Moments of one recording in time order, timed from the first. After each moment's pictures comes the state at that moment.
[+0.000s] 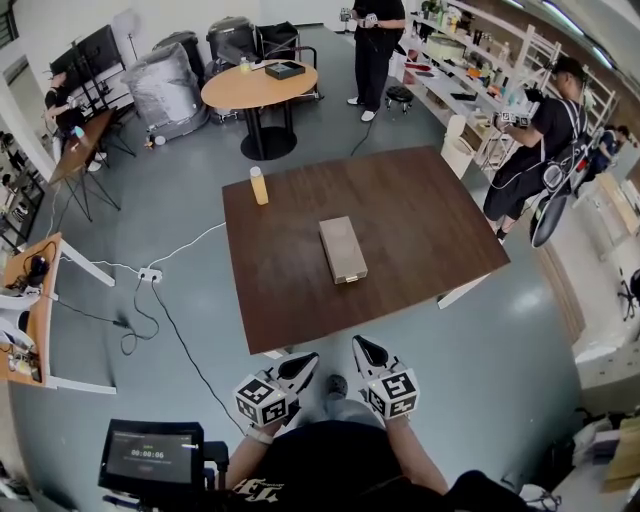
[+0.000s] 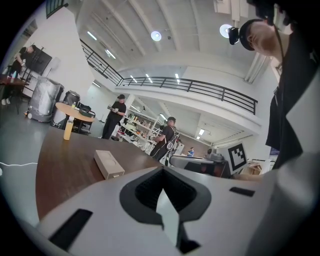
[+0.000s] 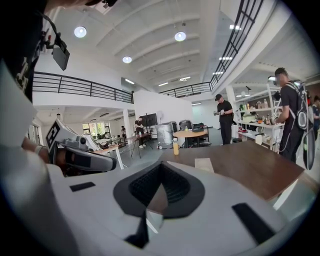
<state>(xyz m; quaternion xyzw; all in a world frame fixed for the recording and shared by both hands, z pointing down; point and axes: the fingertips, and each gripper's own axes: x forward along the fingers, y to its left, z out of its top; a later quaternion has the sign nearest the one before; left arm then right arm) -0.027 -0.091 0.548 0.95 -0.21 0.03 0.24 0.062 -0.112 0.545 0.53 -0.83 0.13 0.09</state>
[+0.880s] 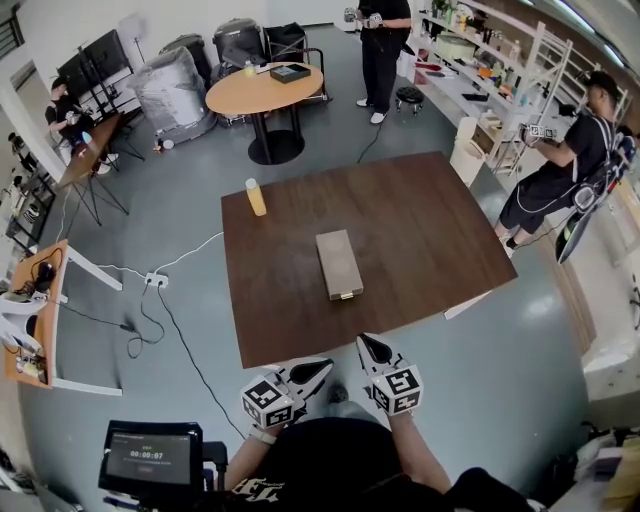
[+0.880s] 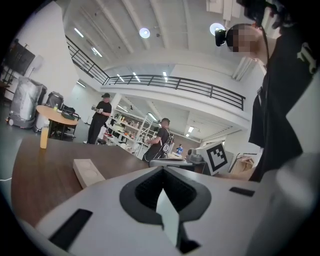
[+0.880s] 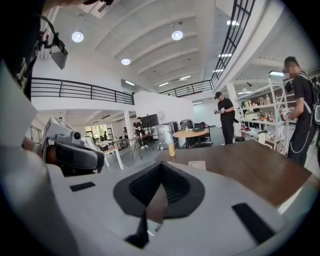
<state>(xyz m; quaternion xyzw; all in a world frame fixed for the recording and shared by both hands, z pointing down) 0.066 -0.126 0.529 0.97 -0.15 0.03 0.20 0.137 -0.178 0.554 0.52 -0.84 0.14 0.08</state>
